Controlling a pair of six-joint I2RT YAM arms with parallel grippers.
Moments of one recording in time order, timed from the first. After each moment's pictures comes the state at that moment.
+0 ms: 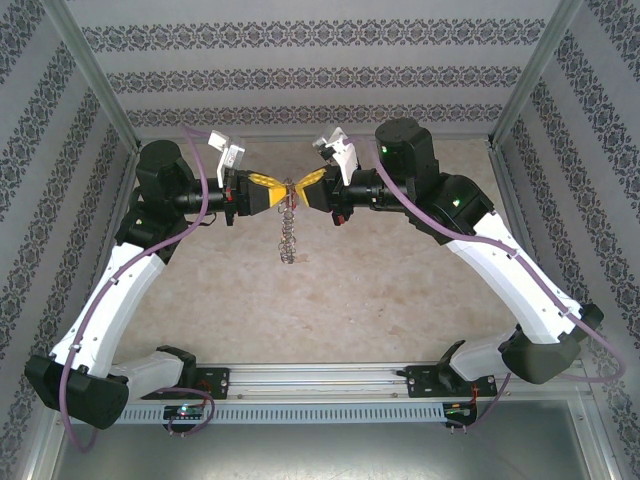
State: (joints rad) left arm -0.27 1.15 1.25 -0.17 1.13 -0.36; right arm 0.74 1.39 1.76 -0.72 -0.51 0.04
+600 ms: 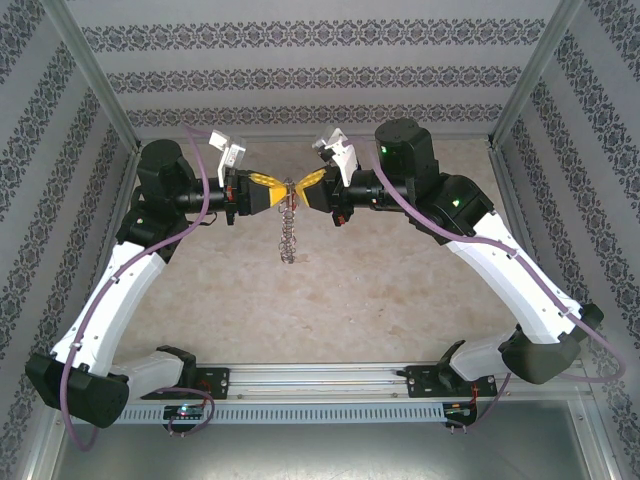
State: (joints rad) left arm -0.27 1.16 1.25 -0.17 1.13 -0.36; right arm 0.74 1.39 1.76 -0.73 -0.51 0.02
